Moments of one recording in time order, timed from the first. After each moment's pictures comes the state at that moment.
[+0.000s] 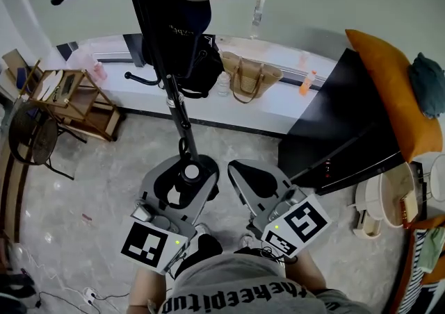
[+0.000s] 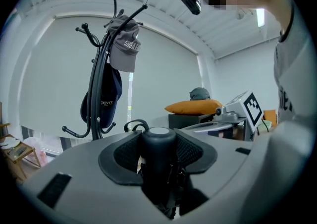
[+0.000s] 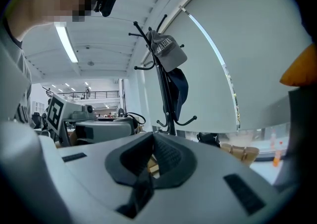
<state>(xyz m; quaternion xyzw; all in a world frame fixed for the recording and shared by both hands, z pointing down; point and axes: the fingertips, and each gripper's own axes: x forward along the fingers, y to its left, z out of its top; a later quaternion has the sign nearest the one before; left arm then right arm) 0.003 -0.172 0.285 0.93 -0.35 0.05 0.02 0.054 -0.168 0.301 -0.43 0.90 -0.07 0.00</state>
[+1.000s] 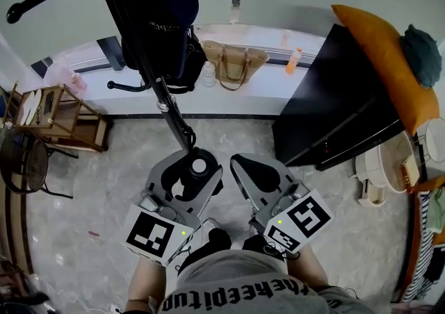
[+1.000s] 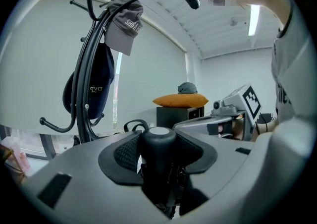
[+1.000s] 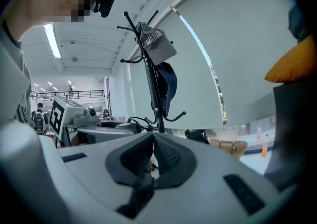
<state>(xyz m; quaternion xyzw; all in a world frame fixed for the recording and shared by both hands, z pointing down) 0.005 -0.207 0.317 0.97 -0.25 0.08 0.03 0.045 -0.195 0.320 -0.51 0.86 -0.10 0.00</state>
